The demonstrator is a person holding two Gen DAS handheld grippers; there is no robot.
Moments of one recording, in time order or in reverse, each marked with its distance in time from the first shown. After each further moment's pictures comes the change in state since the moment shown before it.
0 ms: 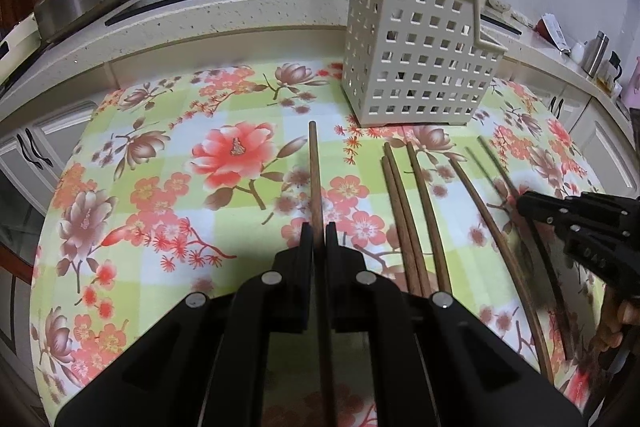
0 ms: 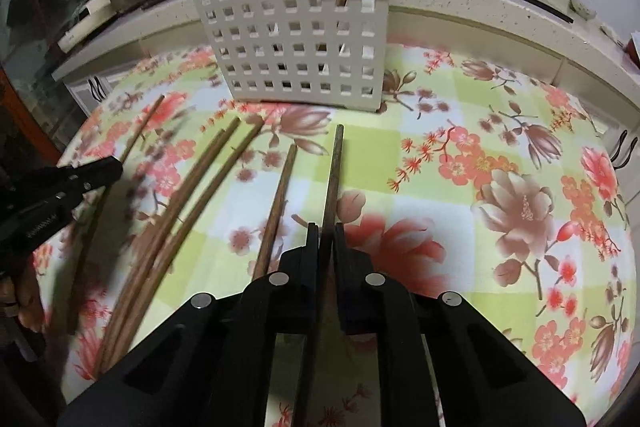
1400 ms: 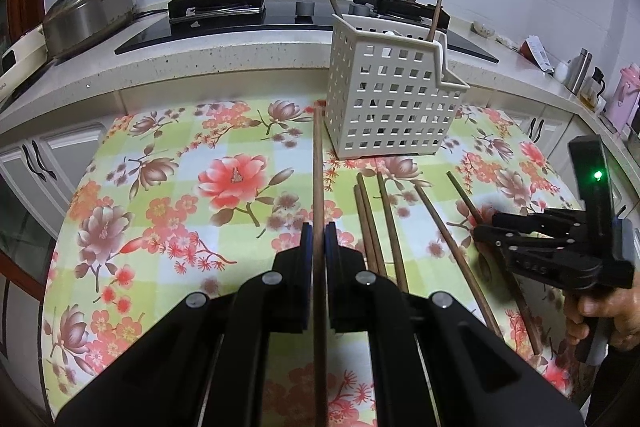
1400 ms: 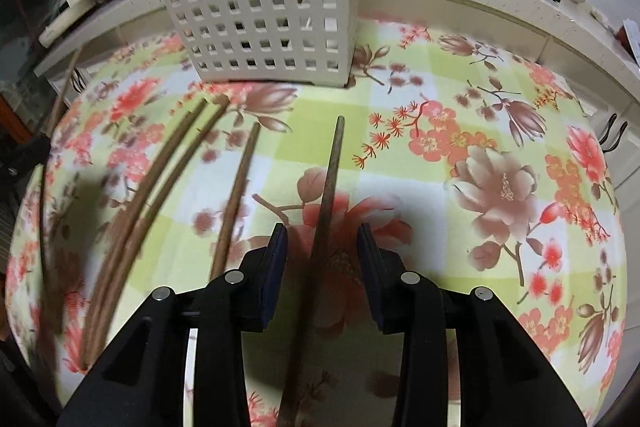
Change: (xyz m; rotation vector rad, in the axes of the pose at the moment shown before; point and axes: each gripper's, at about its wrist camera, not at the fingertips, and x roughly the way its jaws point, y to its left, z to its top) left arm -0.047 -0.006 0.001 -0.004 -0.088 -0.036; right arm 0.010 -0.014 -0.004 0.010 0.072 -0.070
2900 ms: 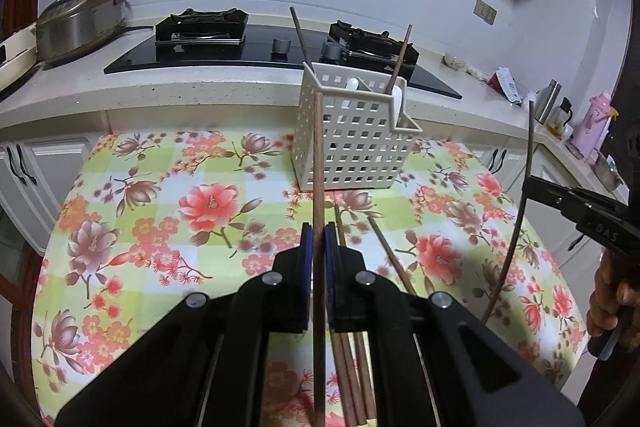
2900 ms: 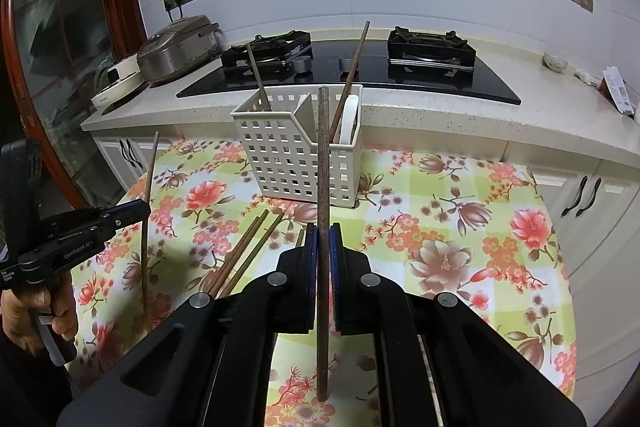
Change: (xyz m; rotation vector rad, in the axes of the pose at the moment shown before) left arm -0.043 -0.006 0.013 -0.035 -0.091 -0.130; right arm -0.148 -0.009 0.005 -0.001 -0.329 0.092
